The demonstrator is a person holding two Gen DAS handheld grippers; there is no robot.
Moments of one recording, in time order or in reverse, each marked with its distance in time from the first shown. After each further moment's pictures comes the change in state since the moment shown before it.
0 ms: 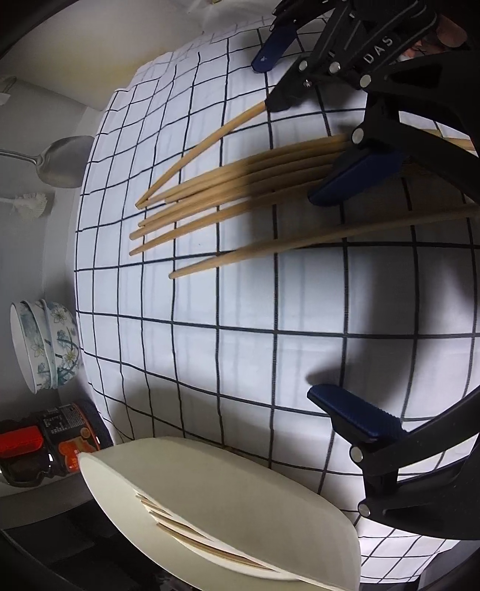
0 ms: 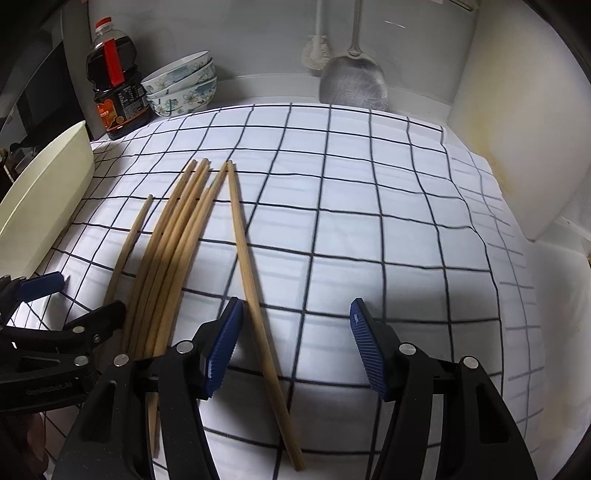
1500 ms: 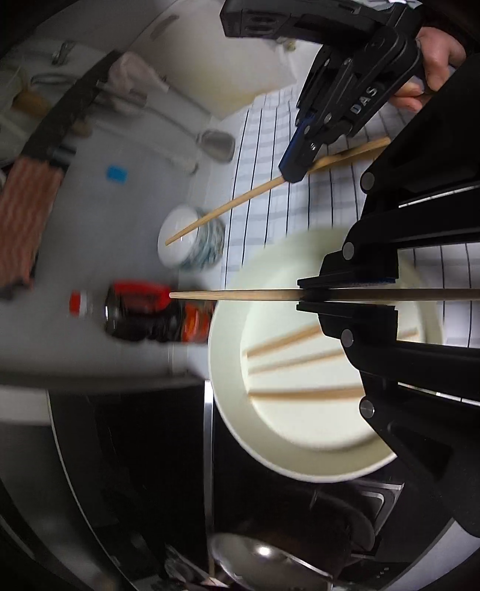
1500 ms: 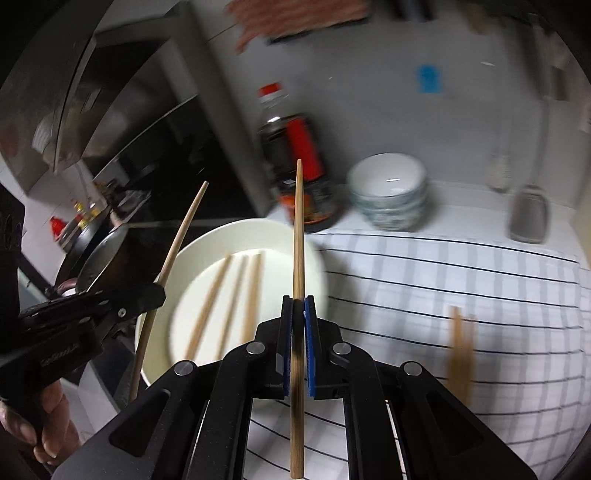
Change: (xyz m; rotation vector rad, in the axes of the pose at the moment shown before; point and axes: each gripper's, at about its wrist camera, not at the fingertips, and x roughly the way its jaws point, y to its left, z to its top) left arm -0.160 0.206 0.059 -0.111 -0.210 -0.099; right arm -0.093 0.191 0.128 -0.033 -0.117 0.418
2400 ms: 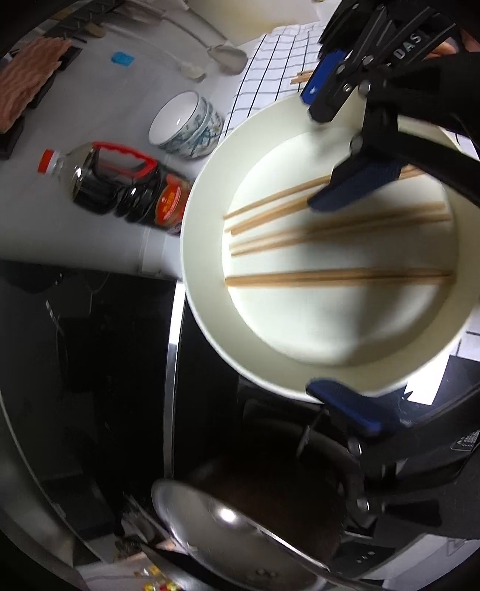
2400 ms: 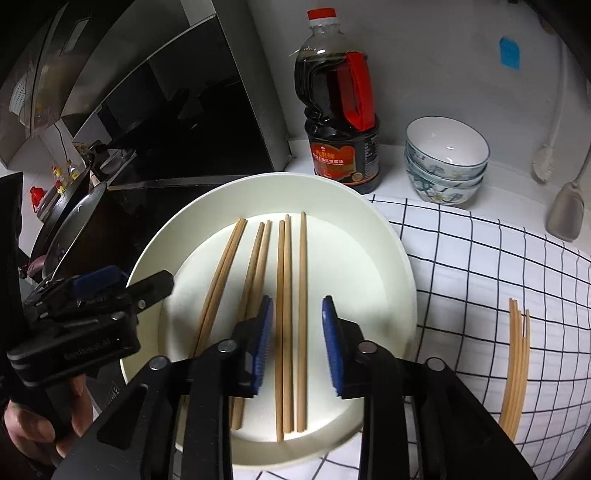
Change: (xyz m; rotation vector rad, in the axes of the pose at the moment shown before) left arm 0.050 0.103 -0.008 -0.114 0.052 0.183; right arm 0.077 0.060 -0.005 -0.028 0.136 -0.090
